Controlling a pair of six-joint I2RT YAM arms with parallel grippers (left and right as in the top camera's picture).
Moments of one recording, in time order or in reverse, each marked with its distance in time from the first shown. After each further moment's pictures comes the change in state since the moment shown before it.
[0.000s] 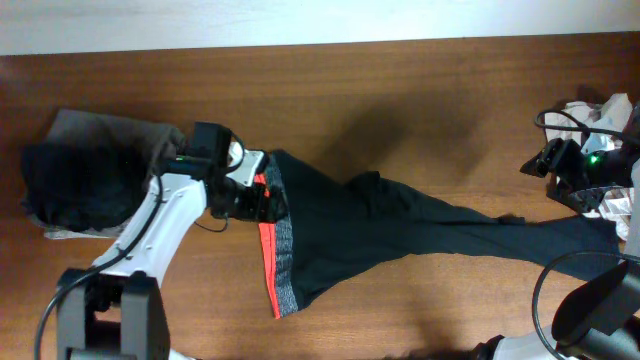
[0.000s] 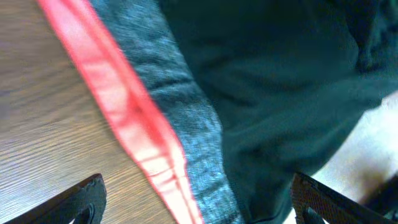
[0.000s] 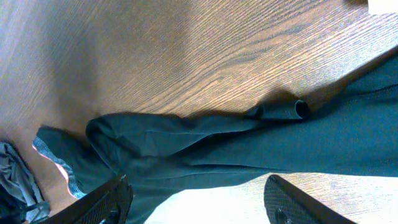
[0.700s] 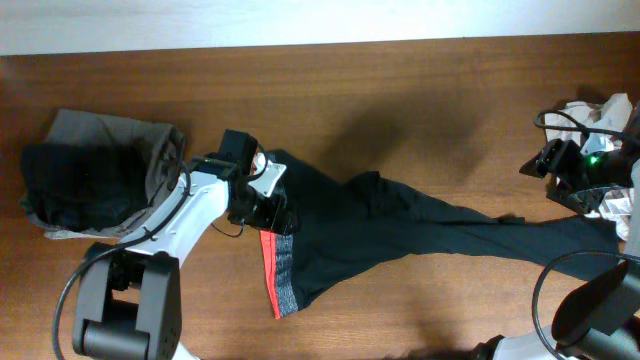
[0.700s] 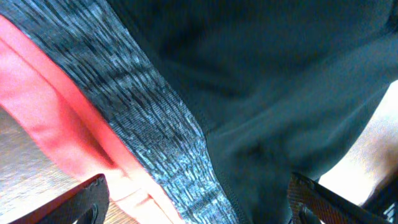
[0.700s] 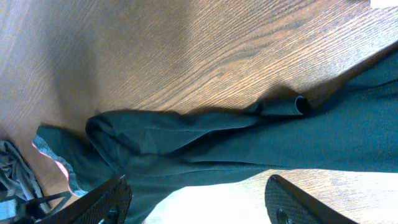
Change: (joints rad) left arm -0.073 0.081 -0.031 0.040 -0.007 0.044; right arm 0.000 0.000 0.000 -0.012 0.000 0.000
